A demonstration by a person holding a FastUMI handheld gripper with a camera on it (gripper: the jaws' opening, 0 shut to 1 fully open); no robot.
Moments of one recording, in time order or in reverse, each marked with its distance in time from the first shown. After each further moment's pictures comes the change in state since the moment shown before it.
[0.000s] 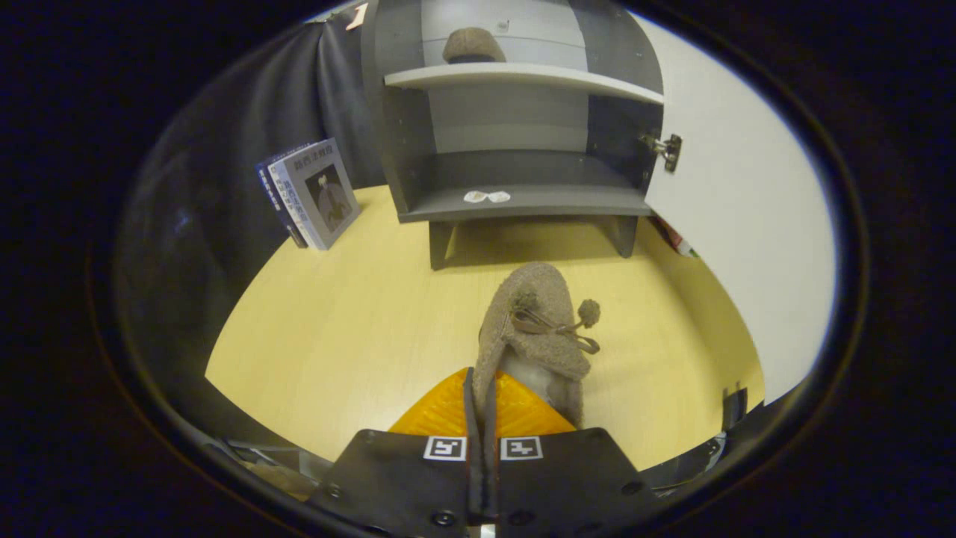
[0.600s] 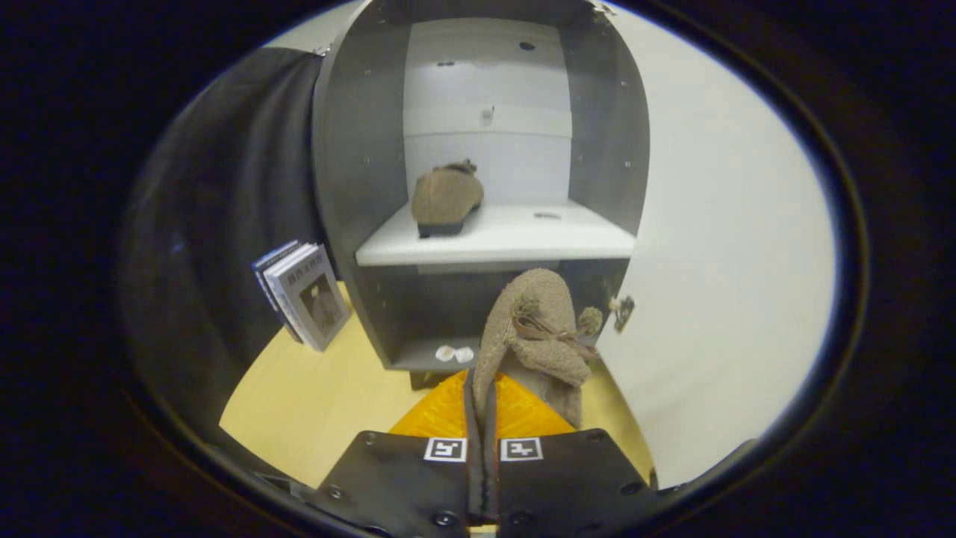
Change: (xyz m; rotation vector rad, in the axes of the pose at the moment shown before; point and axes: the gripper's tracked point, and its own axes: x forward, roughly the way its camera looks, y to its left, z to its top) arm -0.058 -0.037 0.216 -0.030 -0.314 -0.032
